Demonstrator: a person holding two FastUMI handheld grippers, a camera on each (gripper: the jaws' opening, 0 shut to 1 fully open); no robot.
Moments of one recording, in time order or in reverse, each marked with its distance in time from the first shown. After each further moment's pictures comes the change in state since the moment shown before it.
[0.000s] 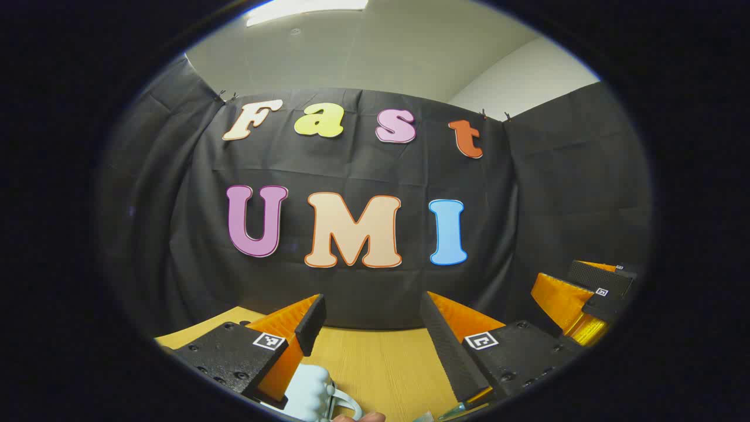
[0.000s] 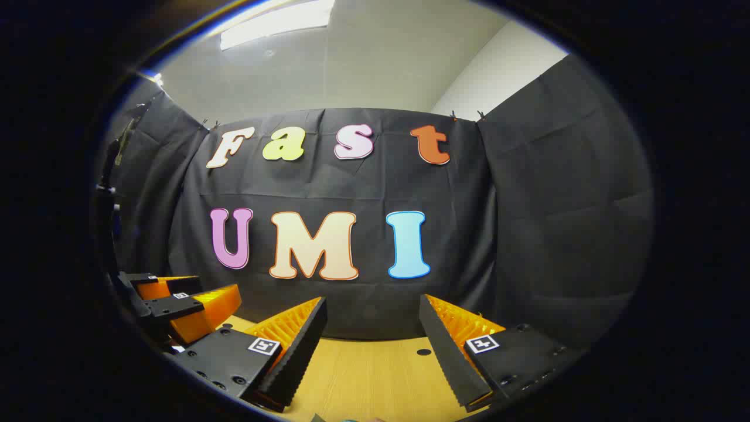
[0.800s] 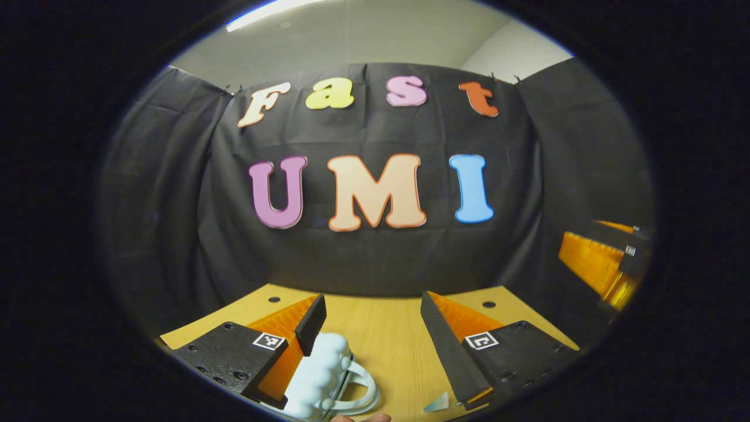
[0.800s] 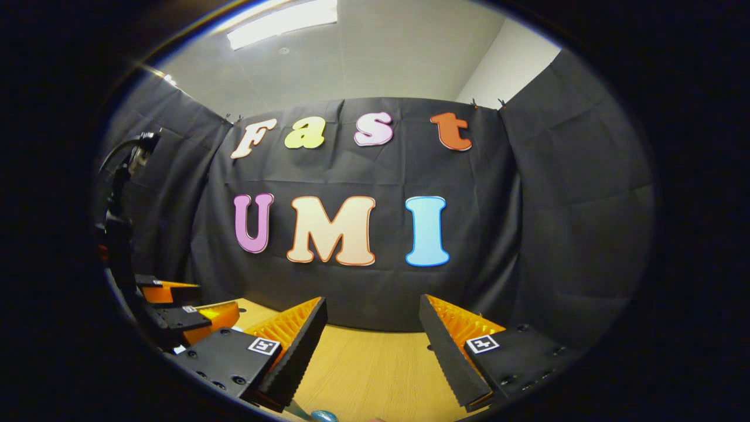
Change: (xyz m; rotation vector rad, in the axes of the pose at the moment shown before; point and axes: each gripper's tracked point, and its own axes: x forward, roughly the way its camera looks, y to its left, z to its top) left arm -0.021 0.011 -0.106 0.089 0.240 0.142; right arm 0.009 -0.020 -0.049 0.004 0.055 0.139
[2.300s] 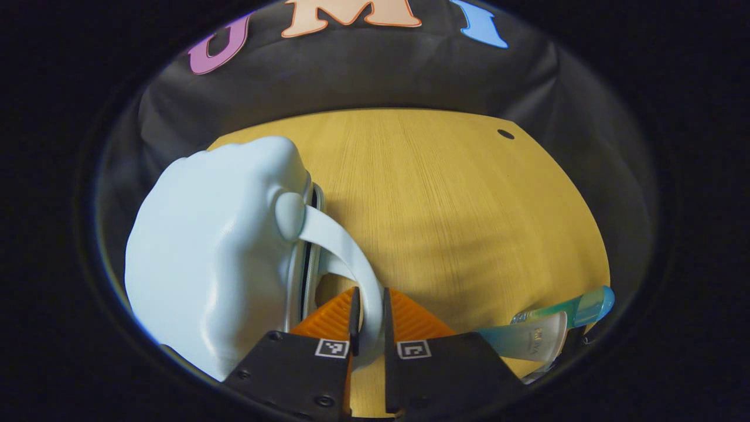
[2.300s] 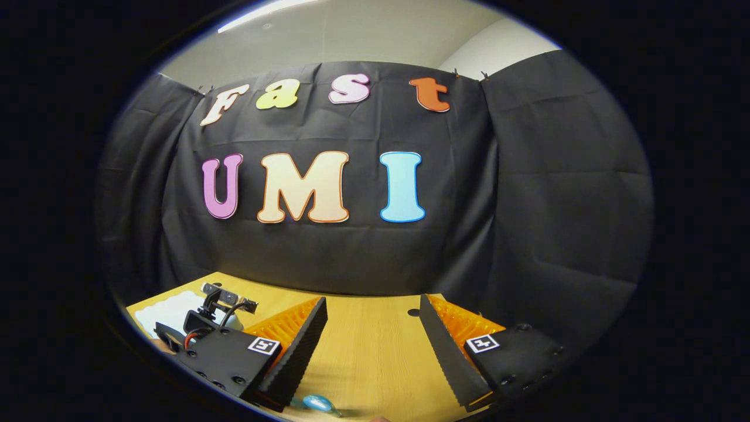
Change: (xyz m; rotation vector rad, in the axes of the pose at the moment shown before) left arm 0.023 -0.004 -0.257 -0.006 0.875 -0.137; right arm 0.000 -0.010 -0.059 -0.023 0.179 -0.140
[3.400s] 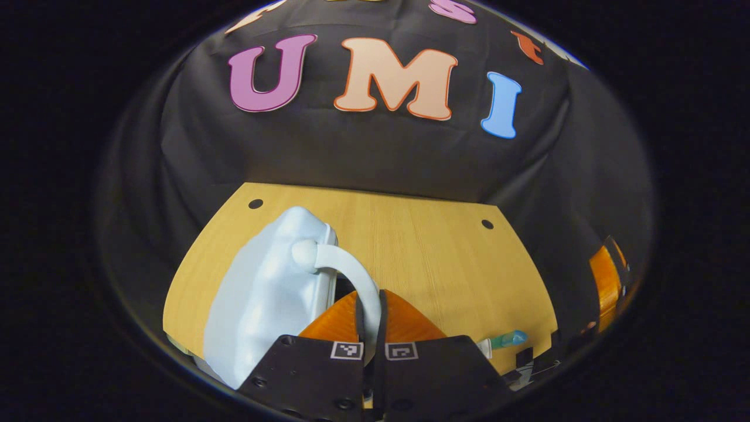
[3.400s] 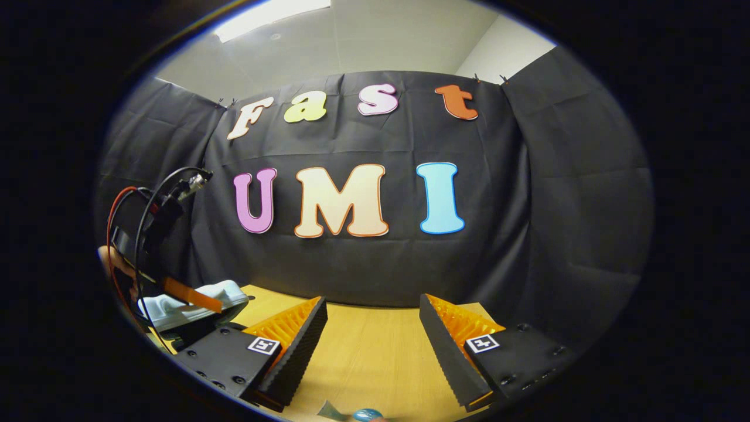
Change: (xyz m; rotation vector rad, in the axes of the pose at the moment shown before) left arm -0.130 0.058 0.115 -0.116 -0.331 -0.076; right arm 0.003 0.078 0.013 0.040 -0.061 0.144
